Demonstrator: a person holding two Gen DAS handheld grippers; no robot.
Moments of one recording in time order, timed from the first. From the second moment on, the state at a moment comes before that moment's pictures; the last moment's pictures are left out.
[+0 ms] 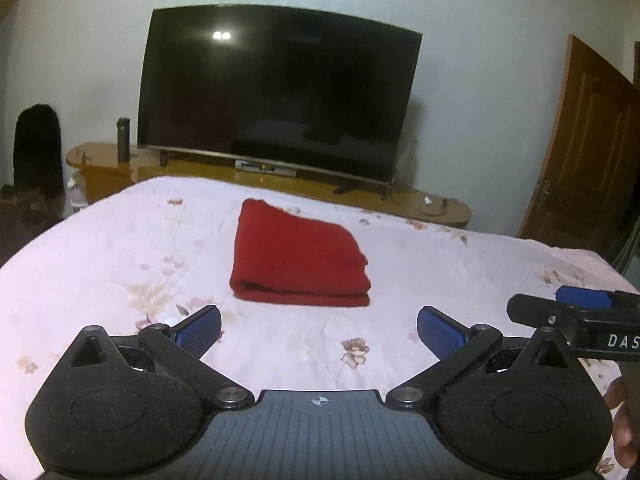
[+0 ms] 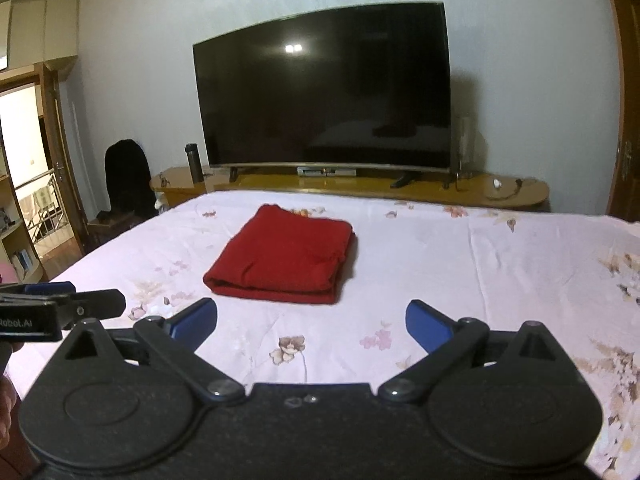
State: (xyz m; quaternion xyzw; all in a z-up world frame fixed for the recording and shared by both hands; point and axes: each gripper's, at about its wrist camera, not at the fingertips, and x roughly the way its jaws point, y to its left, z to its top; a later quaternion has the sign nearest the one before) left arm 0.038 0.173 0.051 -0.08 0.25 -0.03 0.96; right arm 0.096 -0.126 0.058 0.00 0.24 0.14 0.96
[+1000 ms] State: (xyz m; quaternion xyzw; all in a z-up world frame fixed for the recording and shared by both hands) left arm 0.027 0.165 0.066 -0.07 0.23 -0.04 0.97; right arm 0.078 -0.124 0.070 0.00 0.22 0.13 0.97
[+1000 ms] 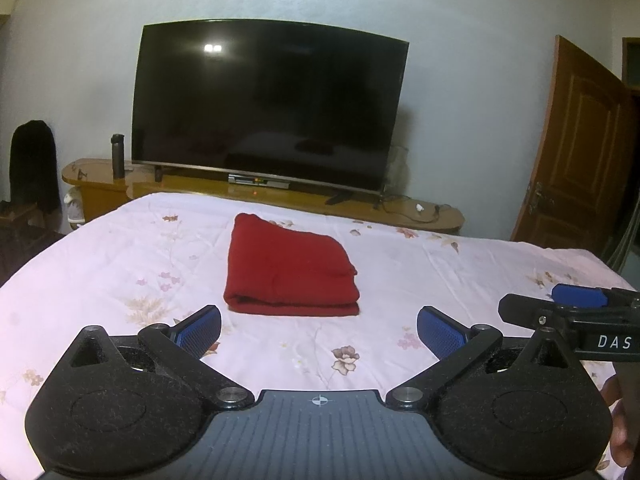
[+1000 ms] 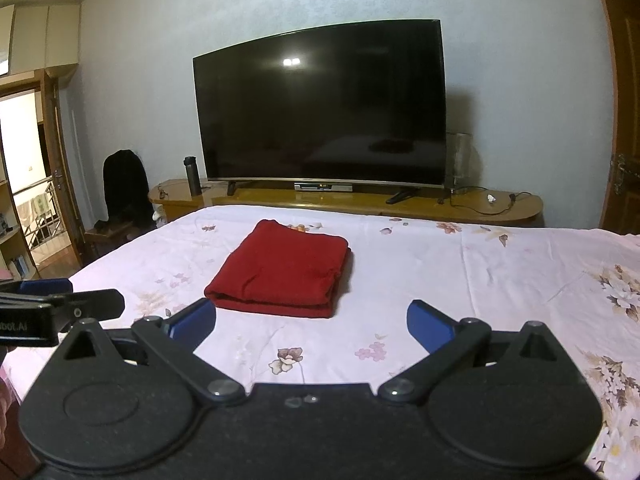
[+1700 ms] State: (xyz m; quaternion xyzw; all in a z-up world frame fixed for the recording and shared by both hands) left arm 0.027 0.166 0.065 -0.07 0.24 -0.04 0.97; right arm 0.079 -0.123 0.070 0.00 0.22 0.12 0.97
